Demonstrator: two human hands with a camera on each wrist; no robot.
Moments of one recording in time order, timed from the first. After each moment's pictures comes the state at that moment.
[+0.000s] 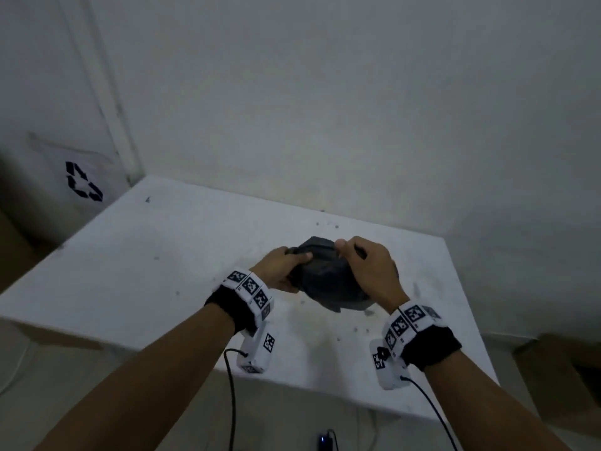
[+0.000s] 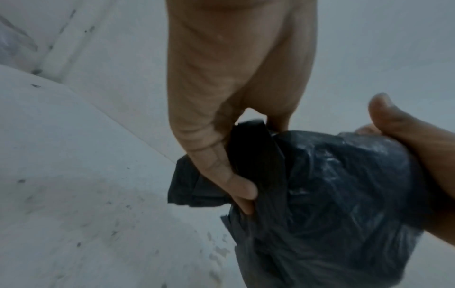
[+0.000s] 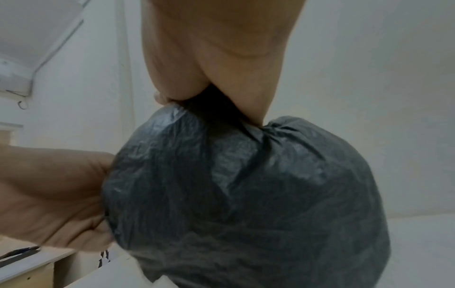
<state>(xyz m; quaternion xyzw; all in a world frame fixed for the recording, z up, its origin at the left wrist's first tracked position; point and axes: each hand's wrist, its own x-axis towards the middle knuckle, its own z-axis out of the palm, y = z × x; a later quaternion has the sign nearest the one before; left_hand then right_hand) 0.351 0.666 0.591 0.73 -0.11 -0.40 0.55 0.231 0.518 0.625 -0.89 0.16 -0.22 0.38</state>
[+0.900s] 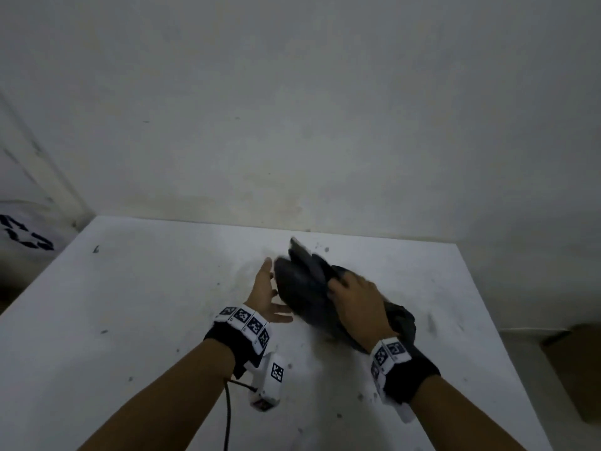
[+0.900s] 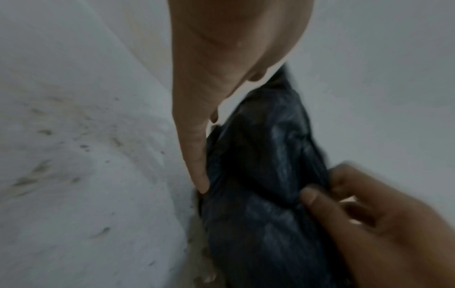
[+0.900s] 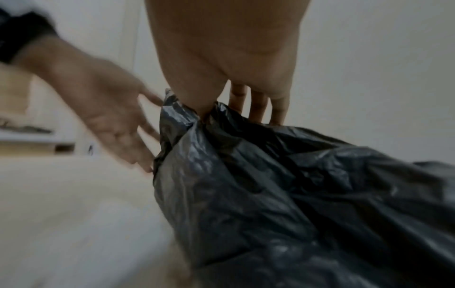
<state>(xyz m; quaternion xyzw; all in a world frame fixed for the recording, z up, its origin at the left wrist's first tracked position) 0.459 0.548 0.534 0.61 0.14 -0.44 0.65 0.335 0.400 0.514 -0.98 0.10 -0.16 0.07</state>
